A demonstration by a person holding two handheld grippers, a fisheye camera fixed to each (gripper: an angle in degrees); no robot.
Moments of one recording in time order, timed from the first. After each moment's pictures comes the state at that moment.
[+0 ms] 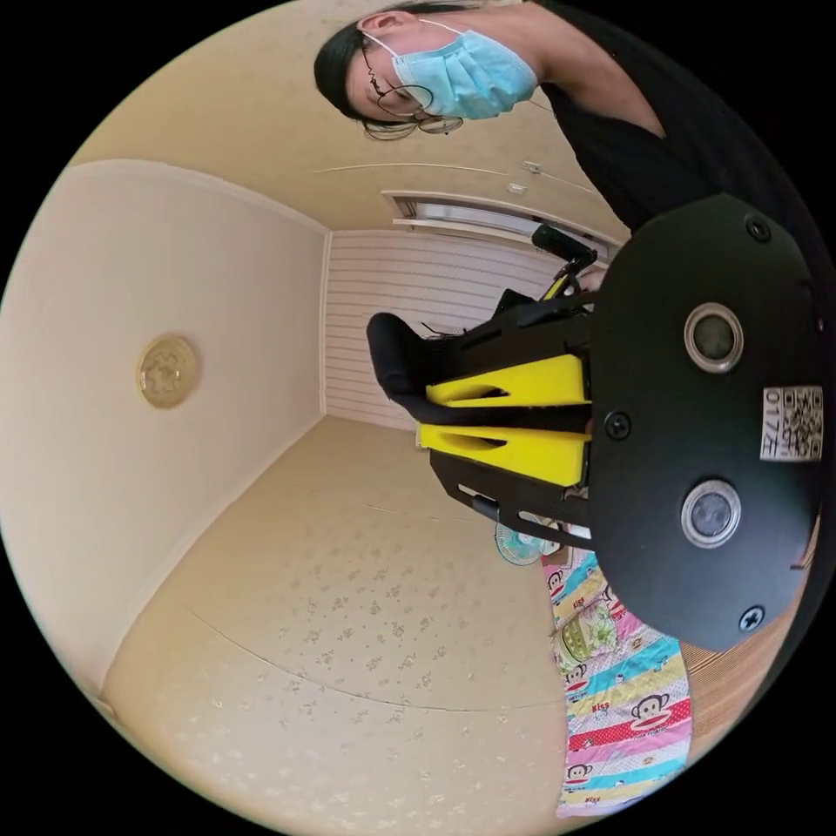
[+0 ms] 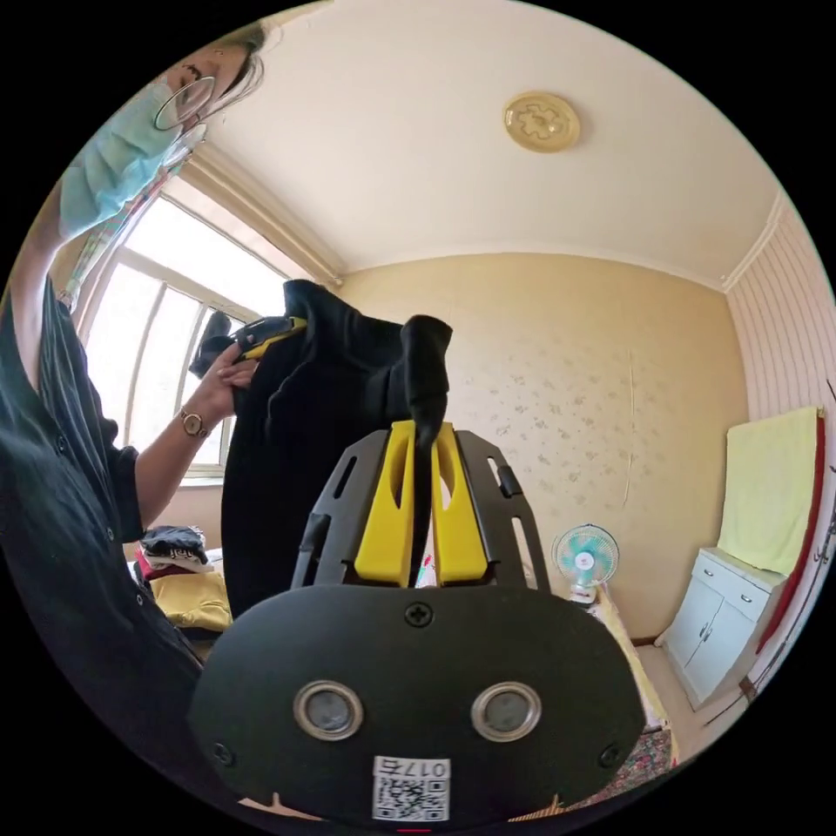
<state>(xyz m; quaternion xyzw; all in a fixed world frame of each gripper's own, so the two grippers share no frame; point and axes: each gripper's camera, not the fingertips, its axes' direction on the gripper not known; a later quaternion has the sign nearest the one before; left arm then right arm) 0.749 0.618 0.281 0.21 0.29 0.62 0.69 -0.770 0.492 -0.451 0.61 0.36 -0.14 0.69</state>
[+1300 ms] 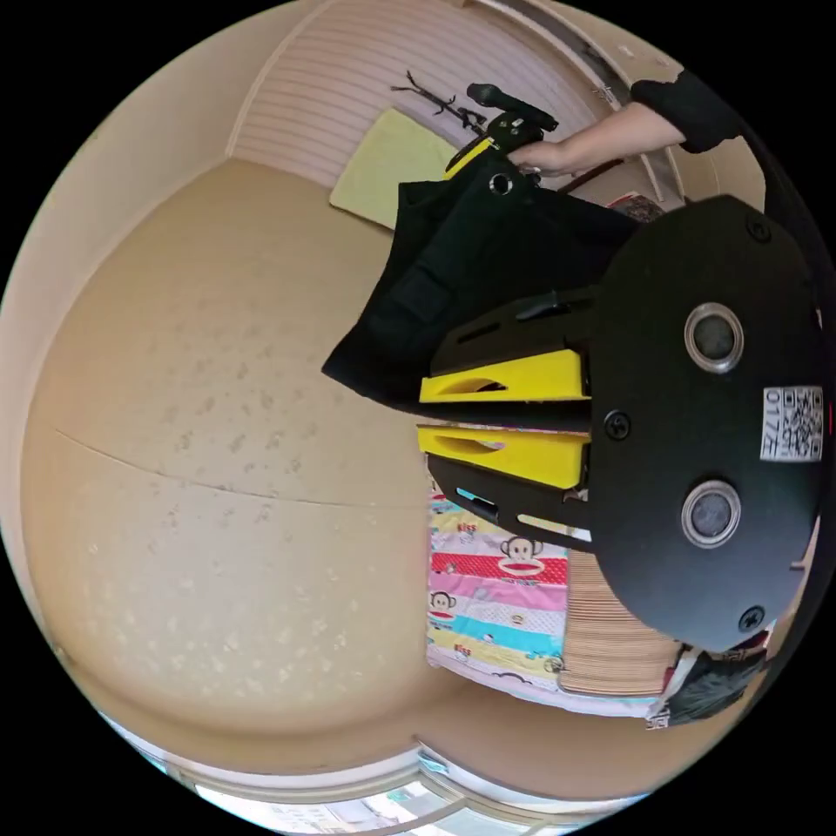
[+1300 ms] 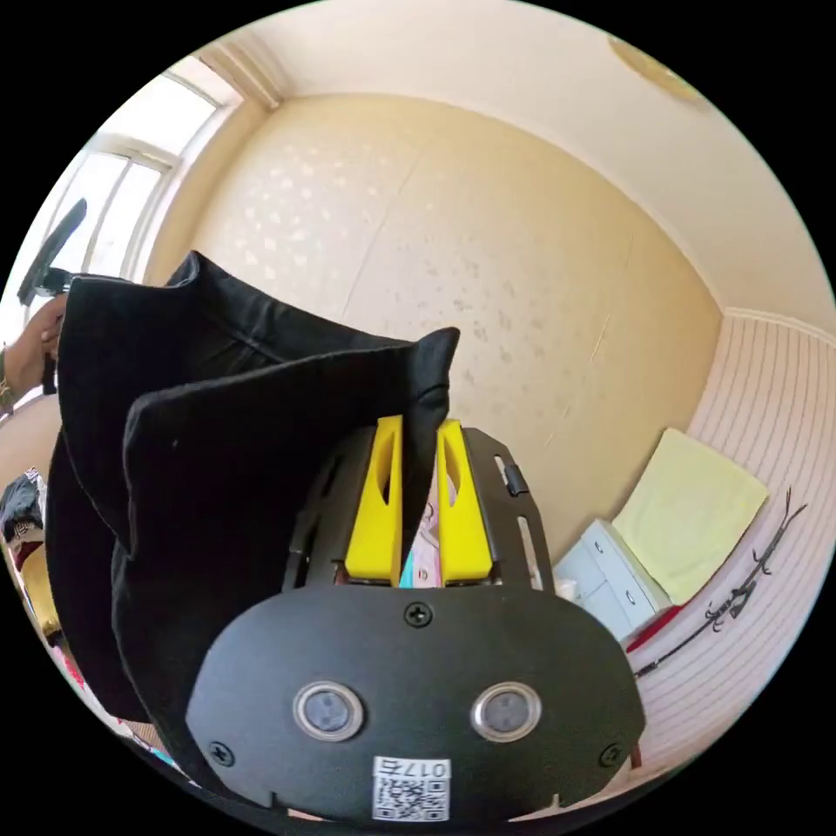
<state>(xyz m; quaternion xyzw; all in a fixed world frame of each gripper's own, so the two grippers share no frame) 0.752 0.109 0.356 0.18 -0.19 0.40 0.88 -0.410 0.074 -0.504 0.32 0.56 0.11 0.76</state>
